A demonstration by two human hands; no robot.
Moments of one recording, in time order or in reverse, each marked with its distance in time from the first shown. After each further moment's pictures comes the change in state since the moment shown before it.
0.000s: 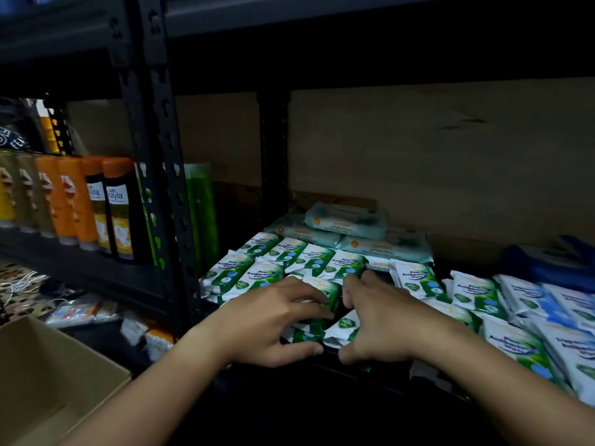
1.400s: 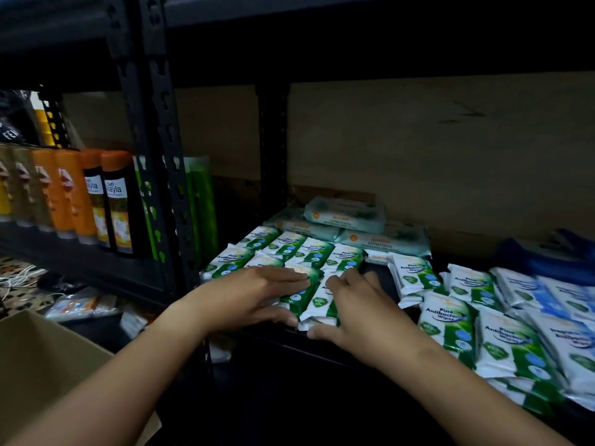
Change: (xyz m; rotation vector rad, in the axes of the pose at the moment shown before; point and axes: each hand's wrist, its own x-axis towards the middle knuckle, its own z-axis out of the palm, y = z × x) left_hand -0.009 -0.036 -0.011 -0.028 -0.147 -0.150; right_hand 0.010 -0.019 0.031 -0.008 0.239 -0.042
